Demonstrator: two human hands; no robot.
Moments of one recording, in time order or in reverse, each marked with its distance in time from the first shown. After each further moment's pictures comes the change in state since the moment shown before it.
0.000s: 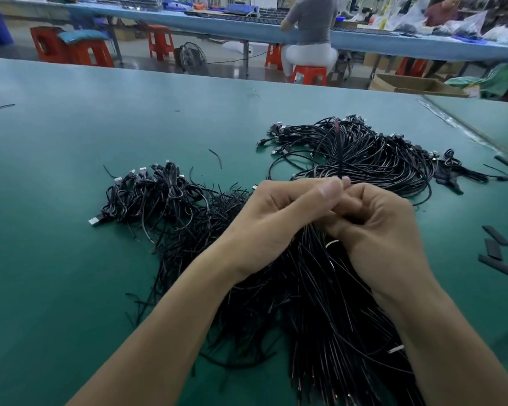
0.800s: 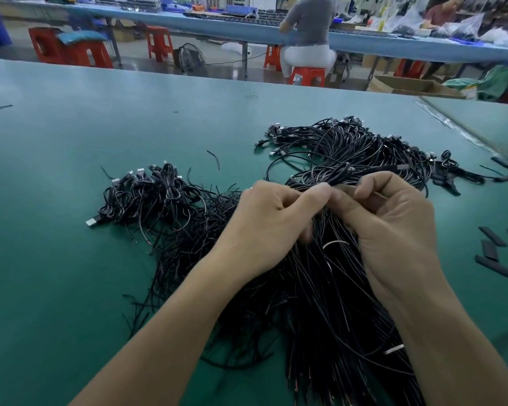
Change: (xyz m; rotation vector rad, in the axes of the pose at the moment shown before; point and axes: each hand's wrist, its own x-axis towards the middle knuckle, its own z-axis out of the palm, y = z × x) left_hand 0.003 -0.002 0.001 0.441 0.197 -0.116; right_hand 0.002 -0.009 -0.002 0.270 0.143 -0.013
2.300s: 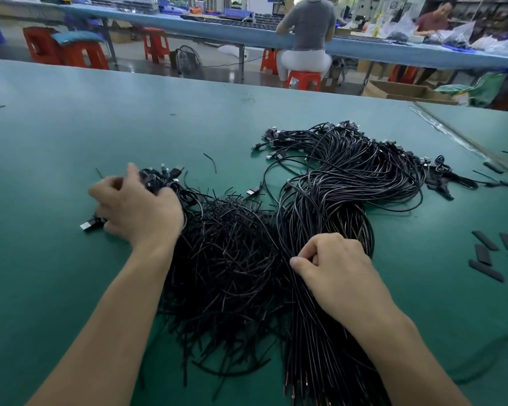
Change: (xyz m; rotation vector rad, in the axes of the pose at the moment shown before) left_hand 0.021 -0.077 -0.078 0.425 0.985 -0.545; right_hand -0.017 0.035 0.000 -1.247 -0.274 0.231
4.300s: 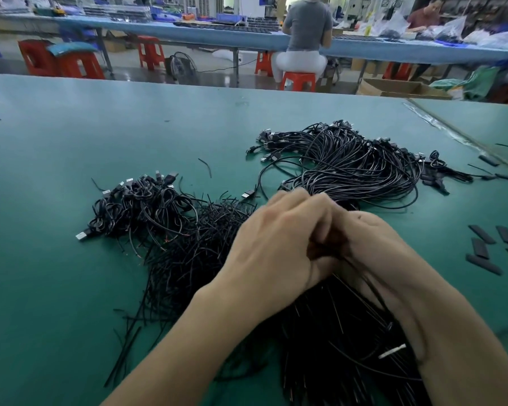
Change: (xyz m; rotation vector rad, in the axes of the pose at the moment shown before) left_hand -0.117 0.054 -0.019 -0.202 -0.689 1.121; right_hand 0.017 0.008 -0.042 1.026 -0.290 -0.007
